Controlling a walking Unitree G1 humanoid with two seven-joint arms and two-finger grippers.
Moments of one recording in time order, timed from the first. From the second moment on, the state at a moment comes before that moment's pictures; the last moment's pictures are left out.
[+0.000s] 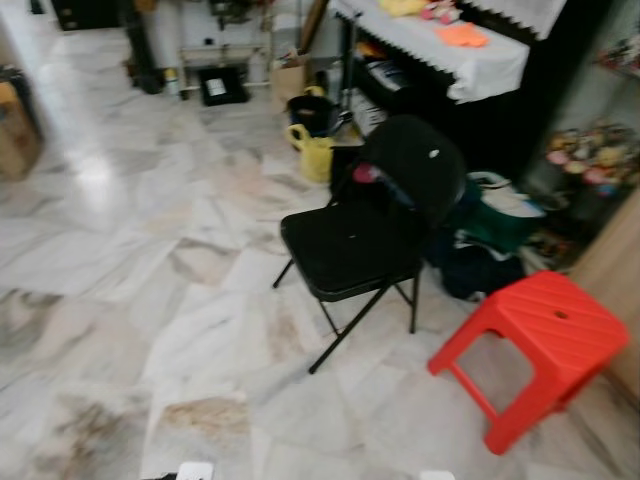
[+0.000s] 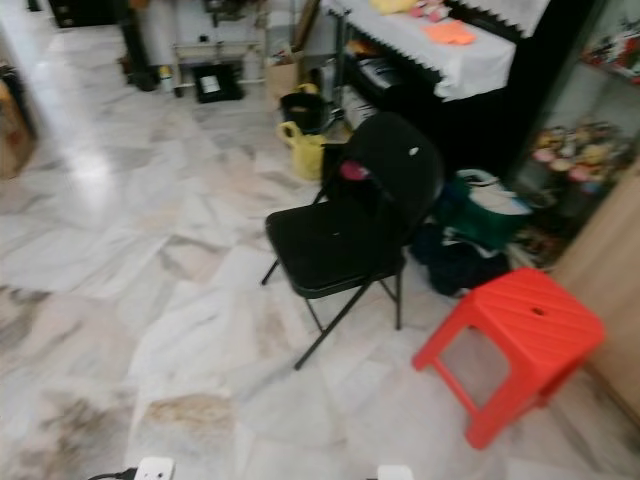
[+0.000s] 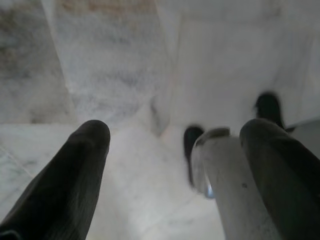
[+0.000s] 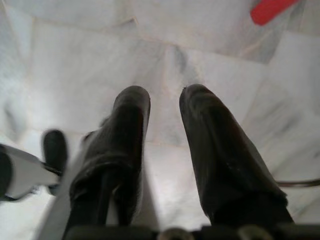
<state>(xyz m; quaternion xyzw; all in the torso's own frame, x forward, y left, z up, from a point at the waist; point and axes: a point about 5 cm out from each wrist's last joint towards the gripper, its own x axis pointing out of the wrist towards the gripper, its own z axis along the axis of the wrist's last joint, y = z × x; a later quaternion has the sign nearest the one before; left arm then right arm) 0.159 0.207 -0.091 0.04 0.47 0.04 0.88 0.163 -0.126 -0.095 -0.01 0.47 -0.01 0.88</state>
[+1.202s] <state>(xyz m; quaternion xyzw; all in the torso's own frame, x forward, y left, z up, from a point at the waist) 0.162 0.206 -0.090 0.04 0.47 0.04 0.88 0.161 -0.127 -0.096 -0.01 0.47 -0.01 0.88</state>
